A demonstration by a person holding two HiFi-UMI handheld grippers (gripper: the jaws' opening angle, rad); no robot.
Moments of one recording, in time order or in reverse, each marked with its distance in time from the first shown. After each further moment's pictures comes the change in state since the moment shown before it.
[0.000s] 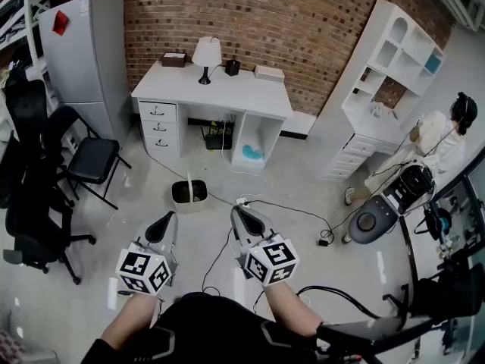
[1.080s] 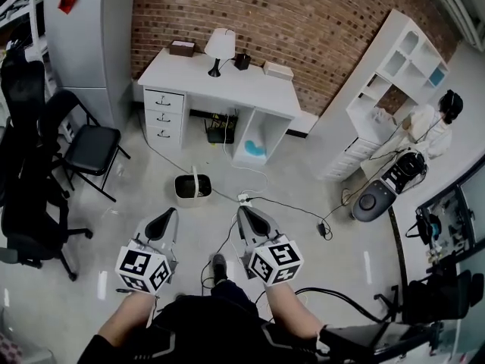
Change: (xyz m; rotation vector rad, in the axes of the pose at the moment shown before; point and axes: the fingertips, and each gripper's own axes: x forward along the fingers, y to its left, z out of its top) left arm -0.020 0.096 -0.003 -0.017 -0.020 -0.026; right arm 0.069 0.047 -0.024 -0.009 0.052 -0.054
